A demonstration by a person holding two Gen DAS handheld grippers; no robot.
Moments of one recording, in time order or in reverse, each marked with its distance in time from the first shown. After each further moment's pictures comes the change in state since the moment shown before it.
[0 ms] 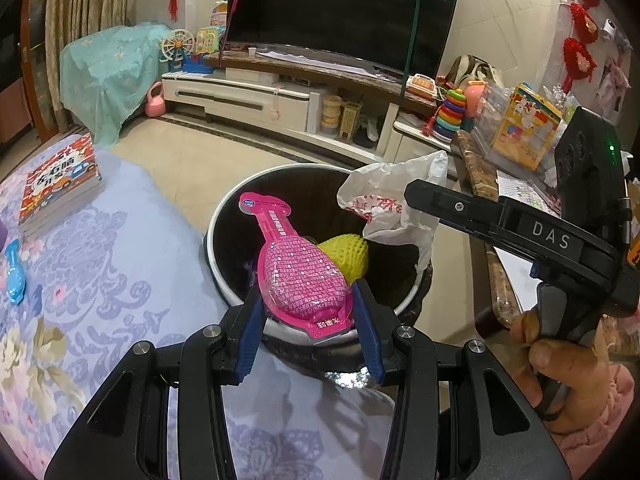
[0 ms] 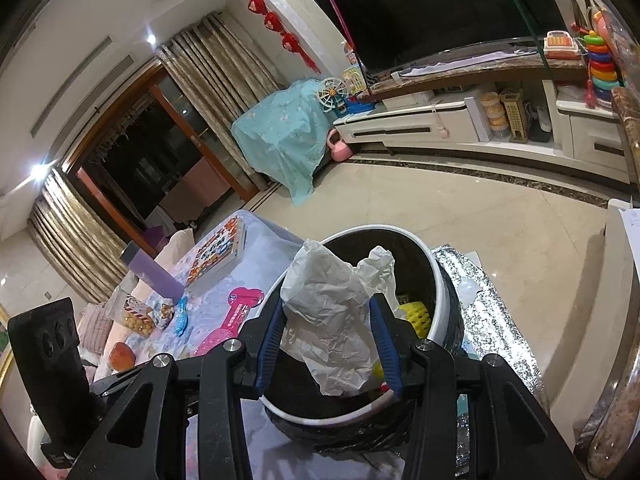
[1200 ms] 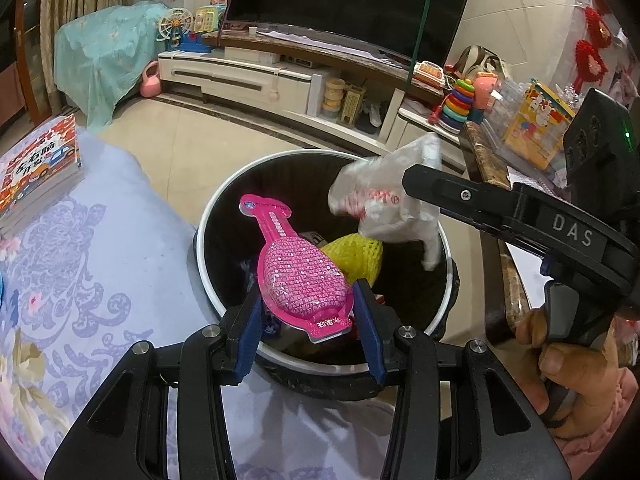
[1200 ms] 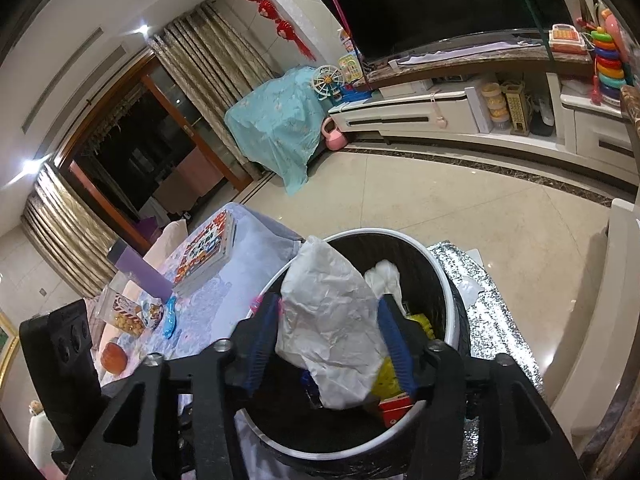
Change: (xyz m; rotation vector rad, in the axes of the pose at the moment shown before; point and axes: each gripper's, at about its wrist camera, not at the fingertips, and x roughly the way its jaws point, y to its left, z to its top) left arm 0.034 0.013 0.011 -0.032 0.071 -0.019; right arm 0.023 -0.002 0.016 0.011 0.042 -0.017
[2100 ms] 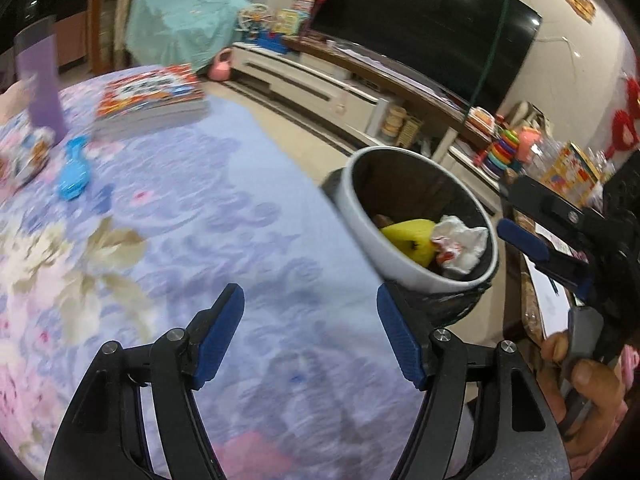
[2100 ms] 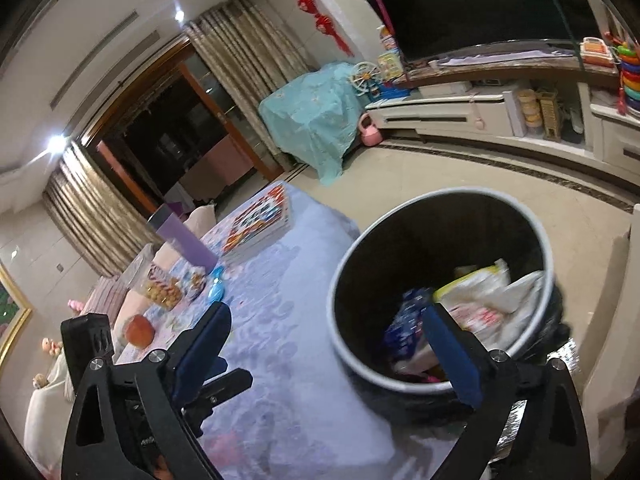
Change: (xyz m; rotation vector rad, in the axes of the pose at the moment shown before) left arm -0.069 0.084 -0.073 -0.241 -0.077 0.091; right arm -0.005 0.072 -0.048 -0.082 0.014 0.085
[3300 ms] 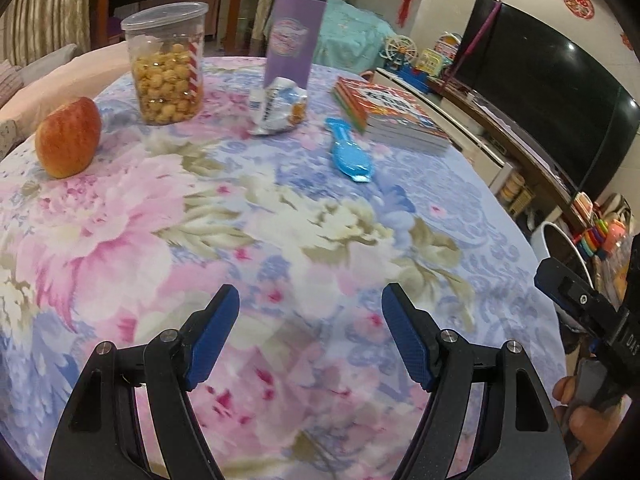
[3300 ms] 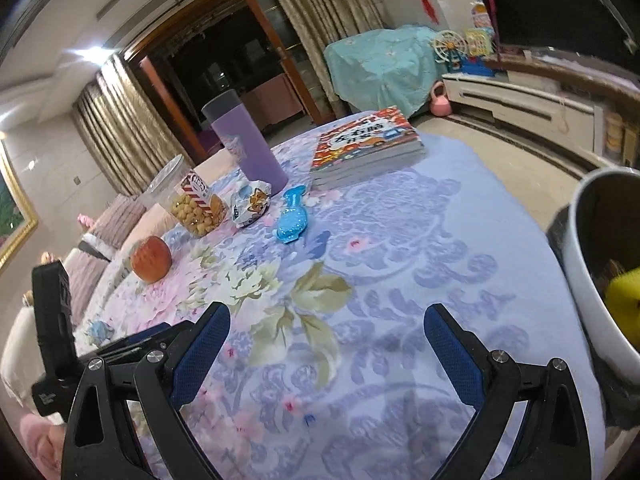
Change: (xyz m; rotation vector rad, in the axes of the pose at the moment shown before) left arm -0.077 0.204 -0.040 -0.287 -0.095 0.302; right arm 0.111 0.135 -0.059 -0.247 0.148 0.069
